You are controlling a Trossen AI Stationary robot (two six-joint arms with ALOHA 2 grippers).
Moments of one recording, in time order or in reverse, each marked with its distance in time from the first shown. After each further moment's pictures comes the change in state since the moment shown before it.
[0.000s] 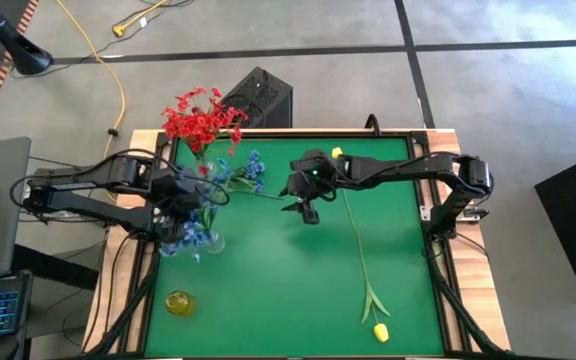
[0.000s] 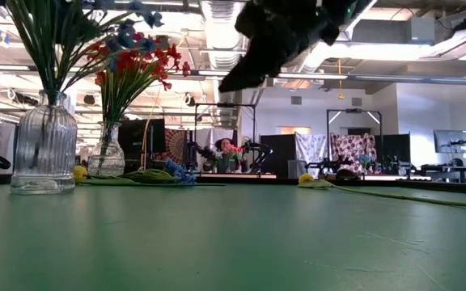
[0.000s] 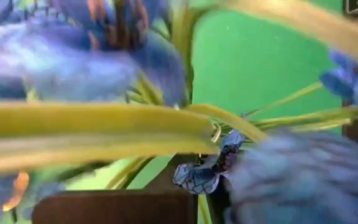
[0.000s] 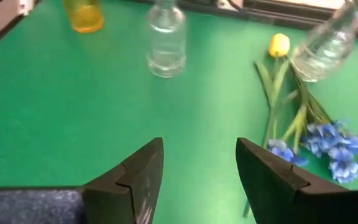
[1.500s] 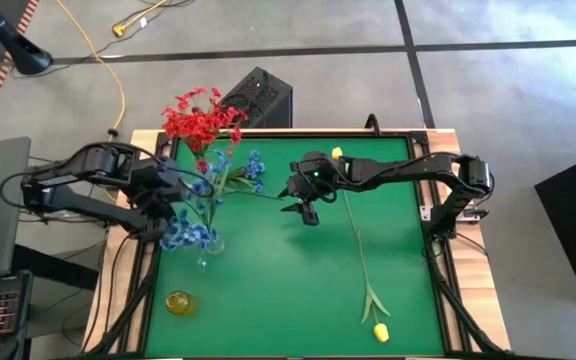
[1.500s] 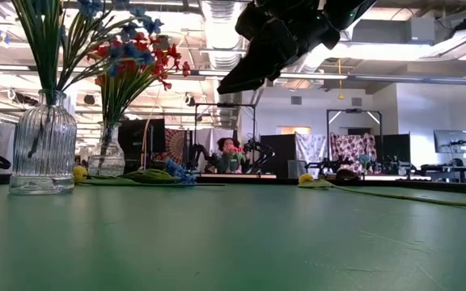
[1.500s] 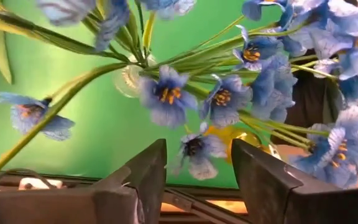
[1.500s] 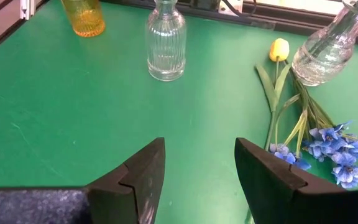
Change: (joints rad) left arm 0.000 0.020 0.236 -0.303 0.124 -0.210; right arm -0.007 0.001 -0.037 0.063 -0.004 0.005
